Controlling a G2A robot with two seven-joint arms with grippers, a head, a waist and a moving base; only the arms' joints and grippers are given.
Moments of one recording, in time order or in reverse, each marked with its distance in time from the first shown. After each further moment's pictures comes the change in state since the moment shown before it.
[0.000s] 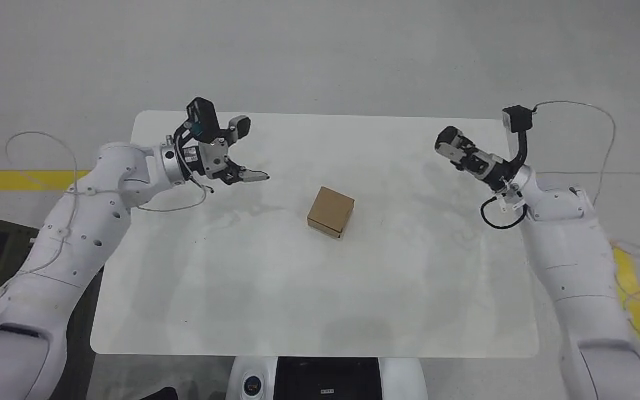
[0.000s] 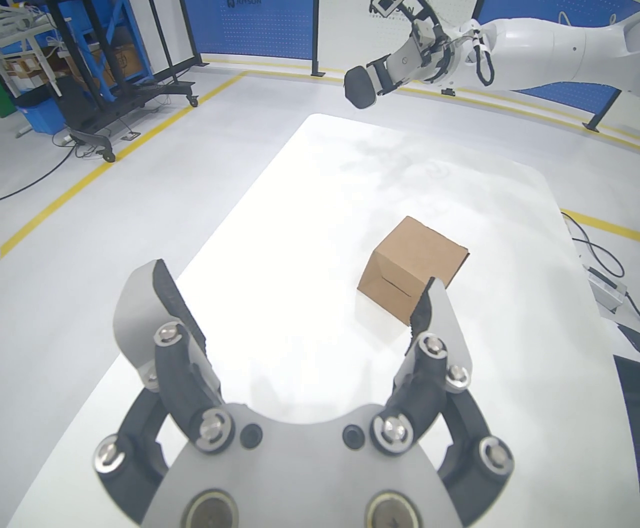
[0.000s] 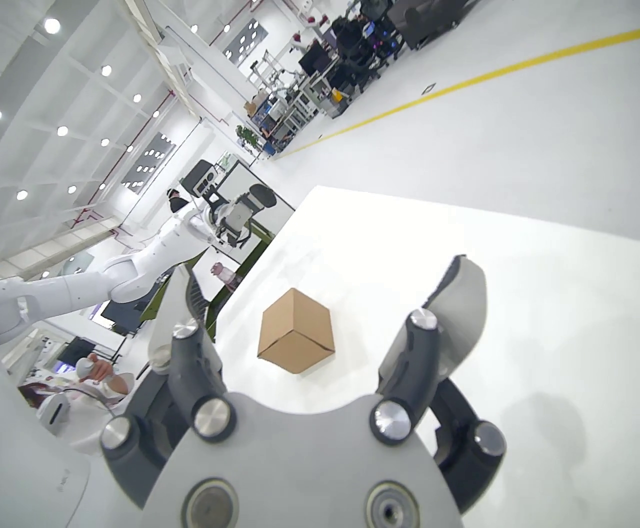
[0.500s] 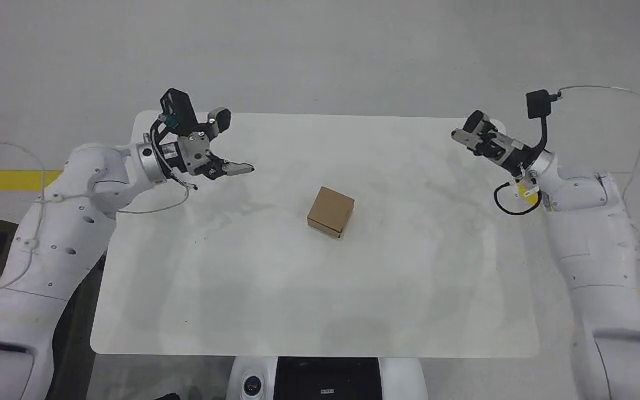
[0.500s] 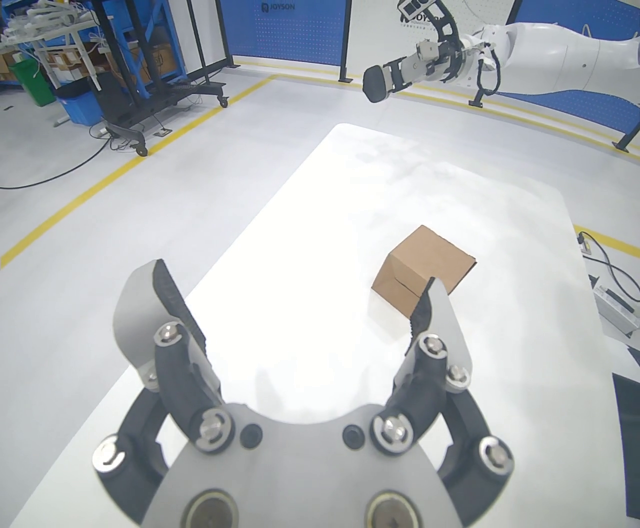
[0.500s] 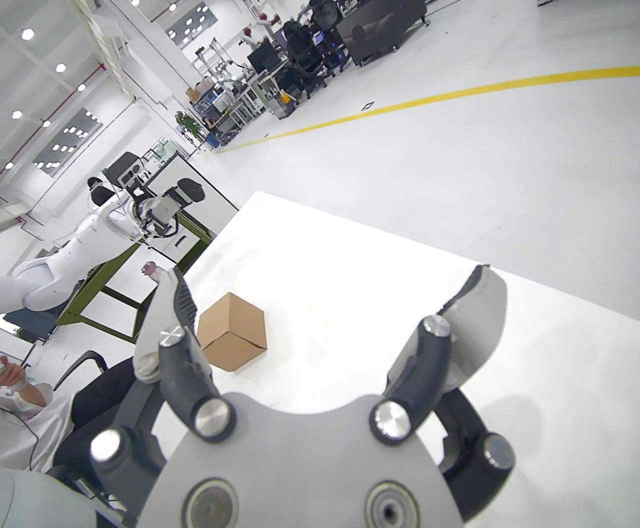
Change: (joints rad) left arm 0.084 0.039 -0.134 -0.086 -0.100 0.014 -0.125; right arm 0.060 0.020 0.041 0.041 -0.242 0.014 -0.117
